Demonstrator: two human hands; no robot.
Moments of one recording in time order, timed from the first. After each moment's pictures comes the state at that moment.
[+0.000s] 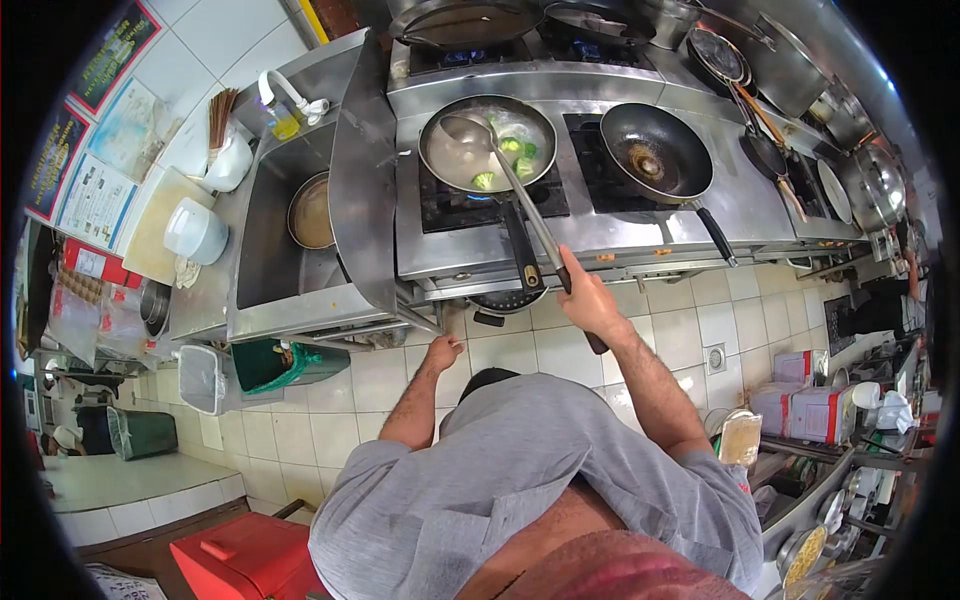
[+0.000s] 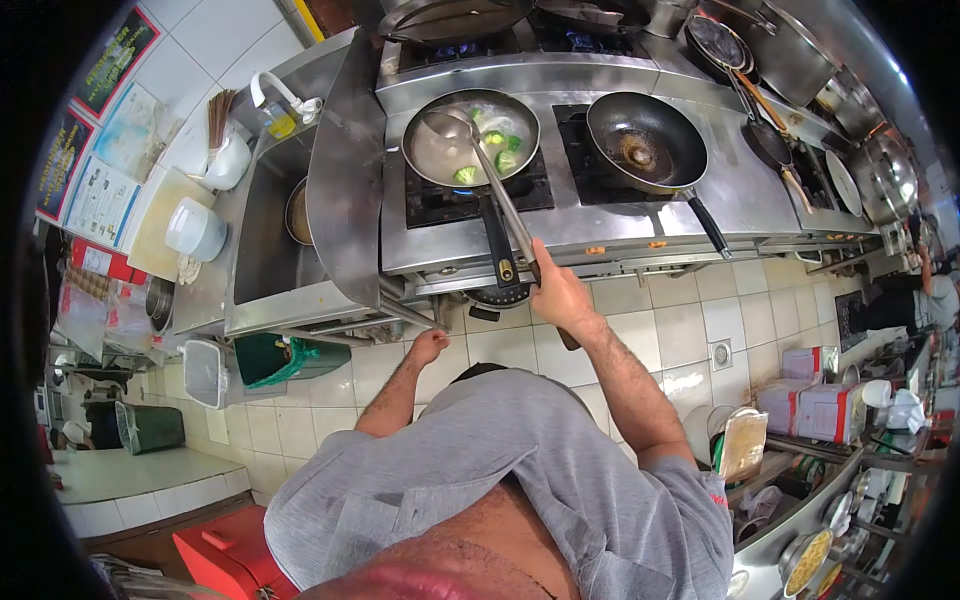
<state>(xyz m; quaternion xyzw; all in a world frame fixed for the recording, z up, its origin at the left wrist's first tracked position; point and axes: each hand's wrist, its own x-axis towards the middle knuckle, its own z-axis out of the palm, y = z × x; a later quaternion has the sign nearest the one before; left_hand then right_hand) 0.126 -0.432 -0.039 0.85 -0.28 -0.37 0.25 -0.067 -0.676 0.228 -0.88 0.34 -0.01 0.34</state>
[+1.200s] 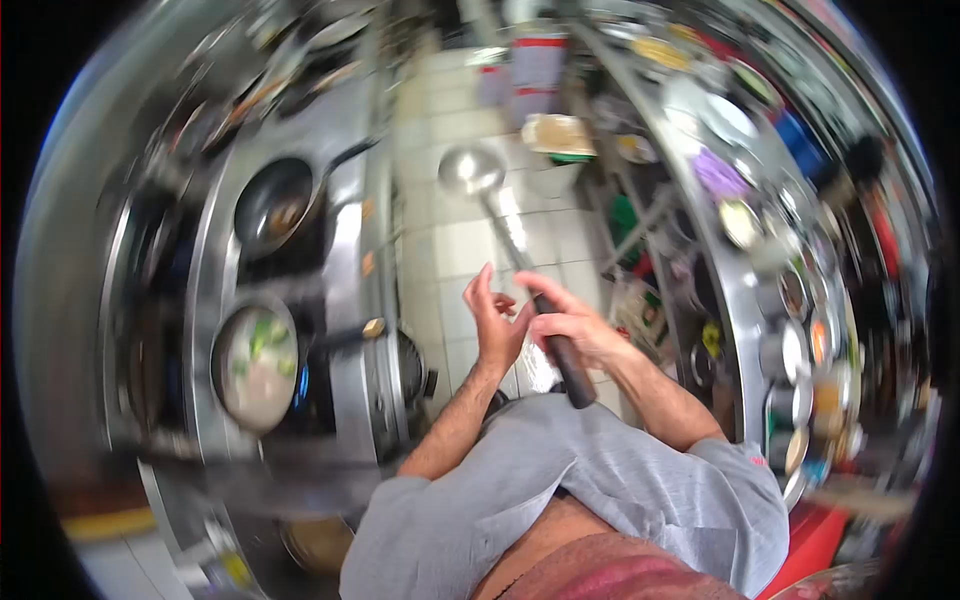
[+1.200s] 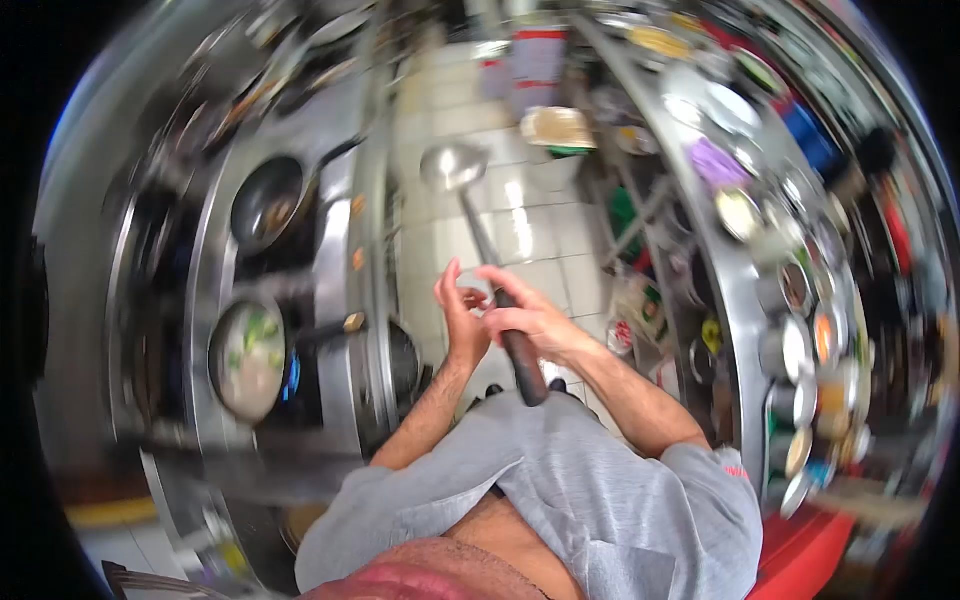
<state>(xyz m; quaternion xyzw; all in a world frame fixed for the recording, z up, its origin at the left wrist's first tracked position) -0.017 -0.486 0.182 0.26 -0.71 -0.51 0.41 -0.096 -0.386 0.308 -0.21 0.49 -0.61 0.59</state>
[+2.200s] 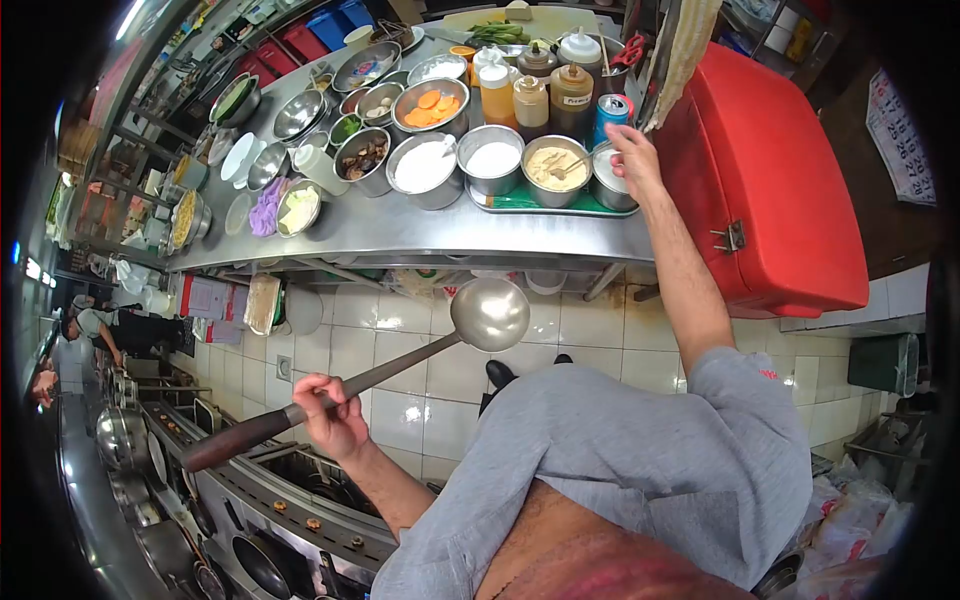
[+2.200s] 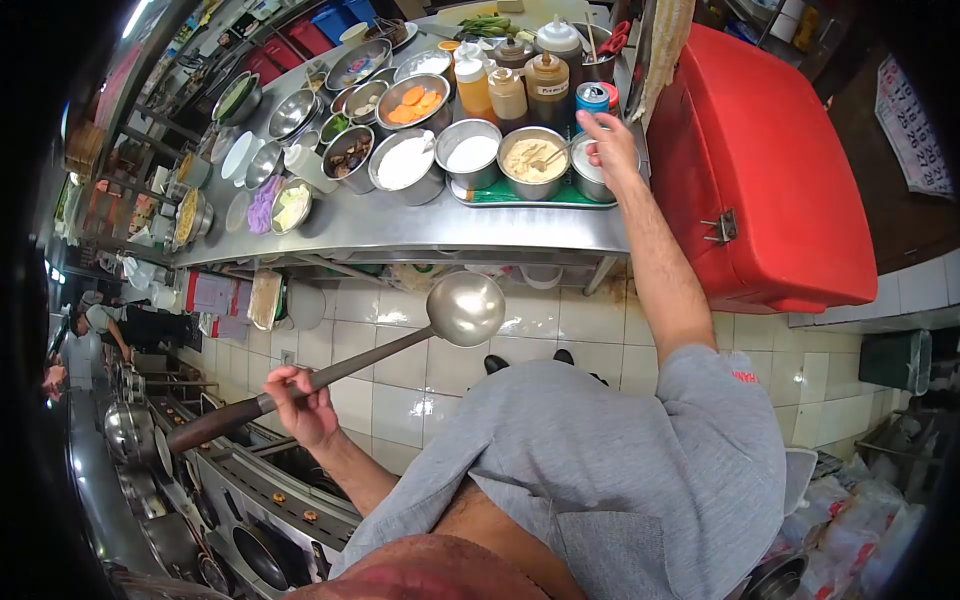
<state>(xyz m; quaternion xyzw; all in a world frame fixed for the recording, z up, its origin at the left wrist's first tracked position) -0.107 -0.213 0.304 -0.11 -0.53 -0.84 0.04 -0.157 0.296 0.237 0.30 0.56 -0.71 -0.30</state>
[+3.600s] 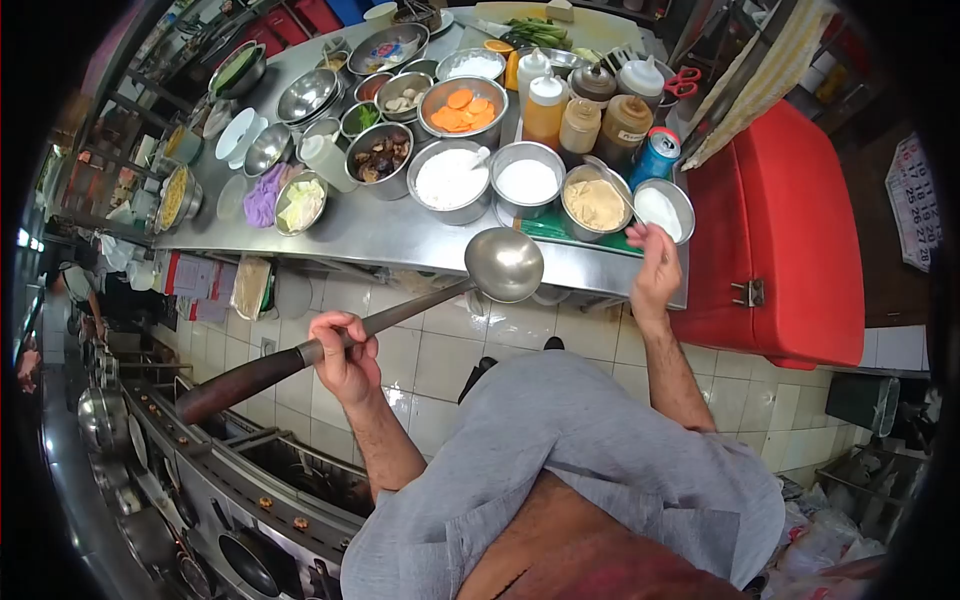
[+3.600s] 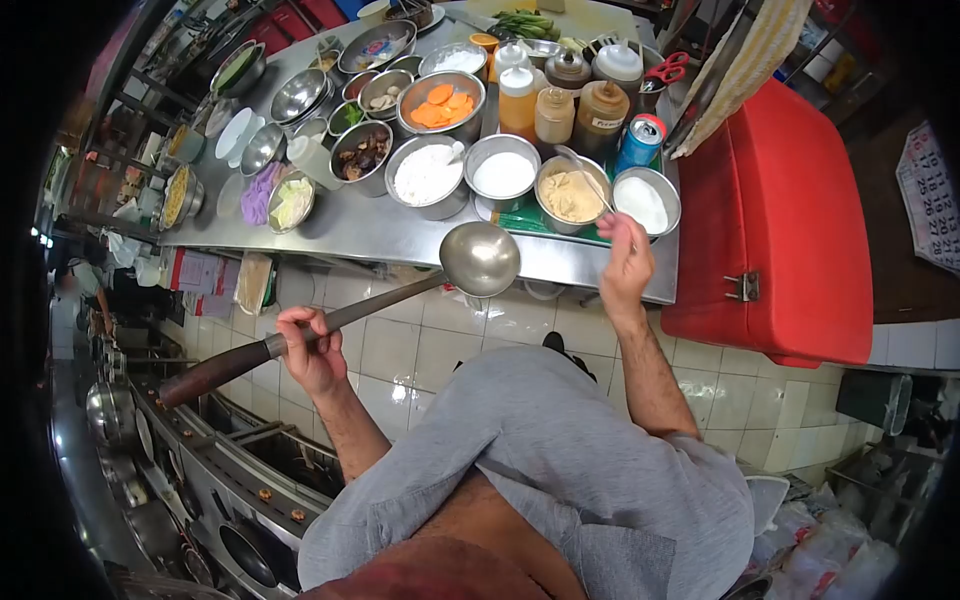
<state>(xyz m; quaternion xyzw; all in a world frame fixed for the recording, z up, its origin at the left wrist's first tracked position) -0.220 -0.155 0.294 -0.13 -0.52 -0.84 0.05 -0.124 0.189 0.227 0.17 0.69 -0.51 -0.49</state>
